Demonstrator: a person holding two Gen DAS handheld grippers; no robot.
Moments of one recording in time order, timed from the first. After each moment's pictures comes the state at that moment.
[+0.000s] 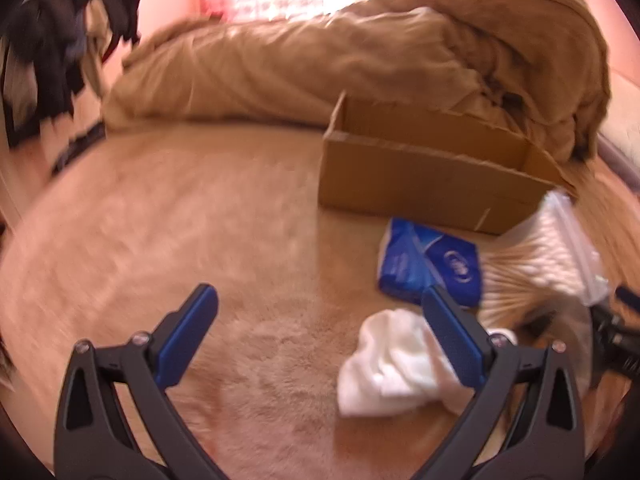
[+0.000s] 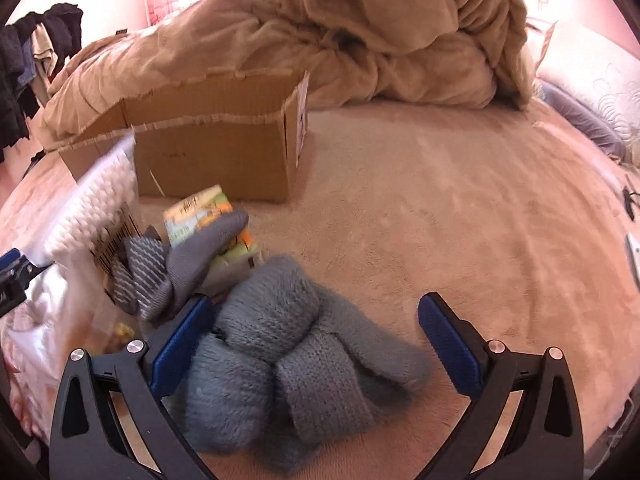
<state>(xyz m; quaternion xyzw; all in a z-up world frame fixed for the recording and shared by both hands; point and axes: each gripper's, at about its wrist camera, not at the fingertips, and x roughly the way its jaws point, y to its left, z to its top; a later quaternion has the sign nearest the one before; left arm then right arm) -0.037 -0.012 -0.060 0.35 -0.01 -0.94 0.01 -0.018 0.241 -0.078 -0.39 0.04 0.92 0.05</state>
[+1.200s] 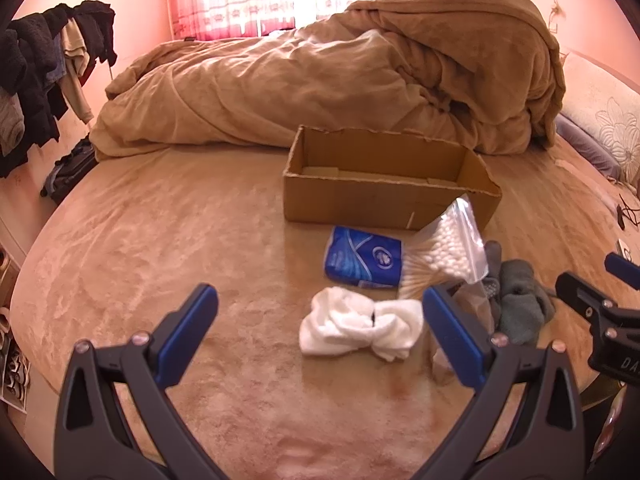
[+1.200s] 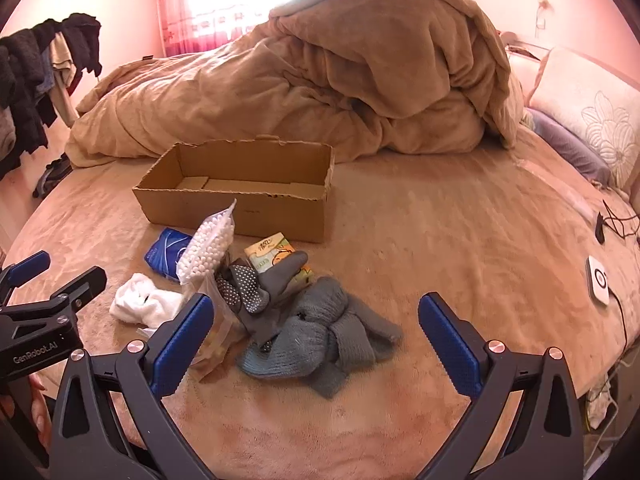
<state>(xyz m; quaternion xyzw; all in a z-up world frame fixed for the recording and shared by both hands) 0.009 0.008 0.002 0.37 -0.02 -0.93 -0.03 0.041 0.212 0.004 -0.37 0.03 0.93 0.05</state>
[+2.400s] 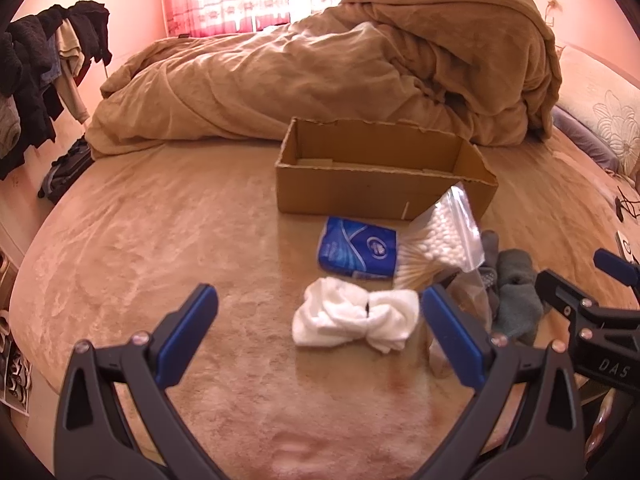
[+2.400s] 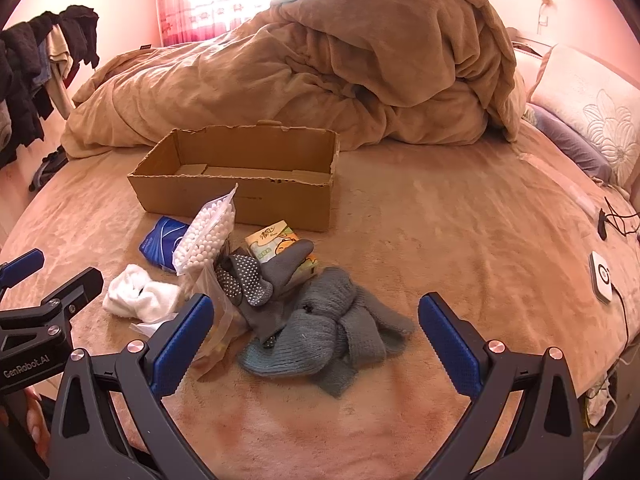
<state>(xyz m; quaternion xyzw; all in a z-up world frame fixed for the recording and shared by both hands) 0.012 0.014 -0.004 0.38 -0.02 -0.93 -0.03 0.035 0.204 -0.007 -0.38 0.03 0.92 0.05</state>
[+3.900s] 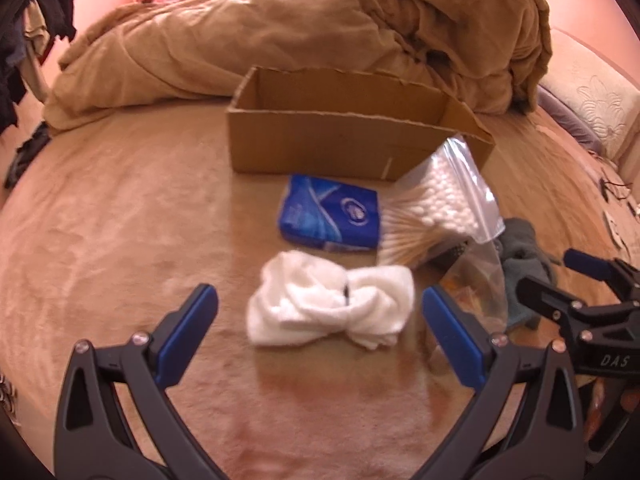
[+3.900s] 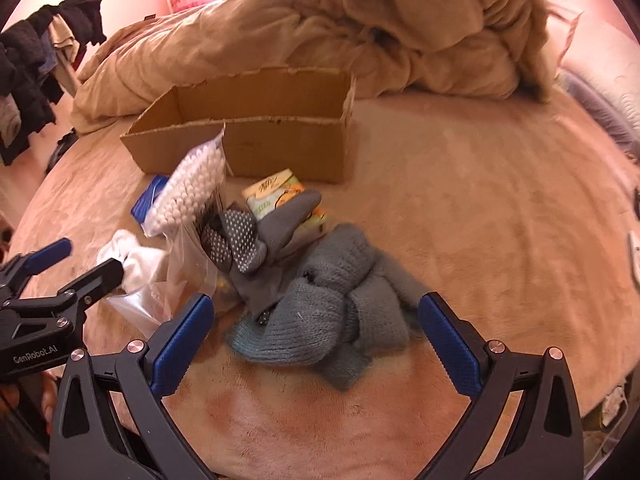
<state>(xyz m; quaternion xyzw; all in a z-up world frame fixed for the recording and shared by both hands) -0.018 0.021 -0.049 0.43 -0.01 -0.90 -0.10 0.011 0.220 -0.050 -0.45 0.06 0.89 -0.01</state>
